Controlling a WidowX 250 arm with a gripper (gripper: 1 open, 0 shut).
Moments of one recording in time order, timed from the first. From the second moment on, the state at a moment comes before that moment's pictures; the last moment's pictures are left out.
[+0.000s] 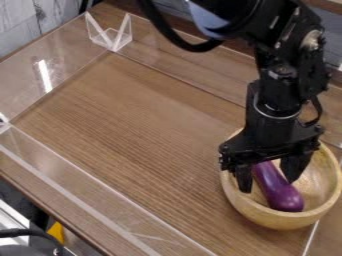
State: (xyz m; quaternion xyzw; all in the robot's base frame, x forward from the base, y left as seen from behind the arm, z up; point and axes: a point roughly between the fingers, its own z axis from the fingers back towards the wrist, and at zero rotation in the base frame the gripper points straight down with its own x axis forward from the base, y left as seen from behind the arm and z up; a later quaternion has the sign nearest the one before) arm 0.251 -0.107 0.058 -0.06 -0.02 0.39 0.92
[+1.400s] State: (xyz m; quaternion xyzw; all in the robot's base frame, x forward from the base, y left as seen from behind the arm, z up) arm 0.266 -0.104 0.055 -0.06 -0.01 0.41 0.91
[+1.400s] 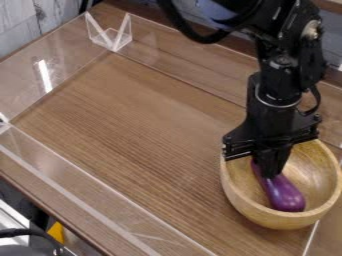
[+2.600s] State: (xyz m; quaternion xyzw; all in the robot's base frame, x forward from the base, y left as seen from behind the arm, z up) arm 0.274 -0.107 0.054 -0.05 -0.01 0.41 0.91
